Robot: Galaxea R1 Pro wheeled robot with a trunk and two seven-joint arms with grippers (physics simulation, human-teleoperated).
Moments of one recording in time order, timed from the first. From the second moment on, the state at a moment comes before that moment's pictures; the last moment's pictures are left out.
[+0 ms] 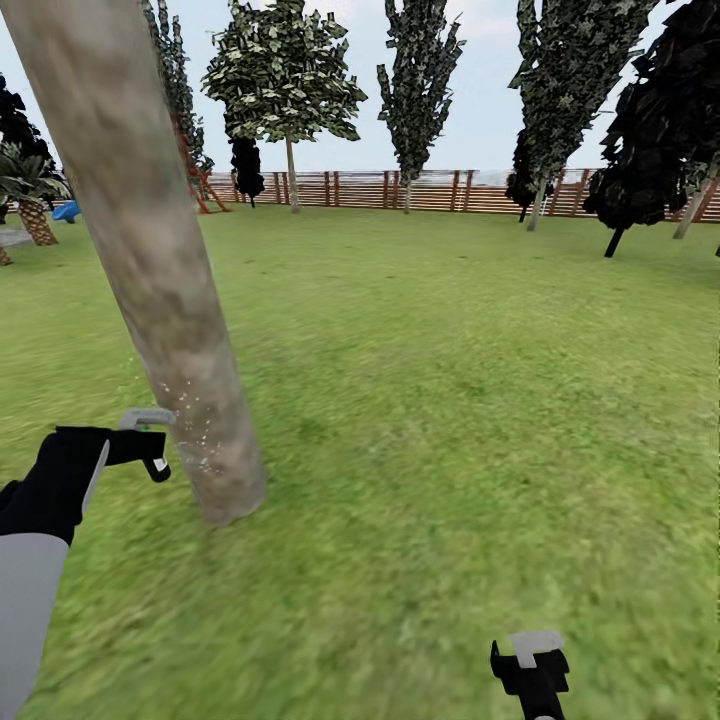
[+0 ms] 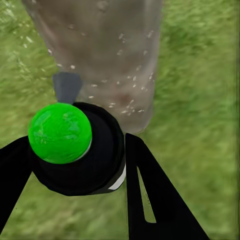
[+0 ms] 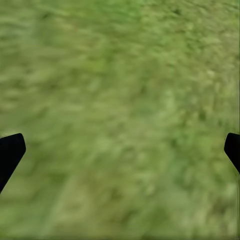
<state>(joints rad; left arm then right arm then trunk) -0.87 0.32 0.18 -0.93 -0.23 0.77 -0.40 -0.44 -0.02 -0.21 -0.17 0.45 -0.38 -0.34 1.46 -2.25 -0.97</state>
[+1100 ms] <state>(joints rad) -0.88 0.32 0.19 -0.93 -0.23 0.77 -0.39 -0.44 -0.02 -0.21 -0.17 0.45 -0.38 -0.34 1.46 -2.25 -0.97</state>
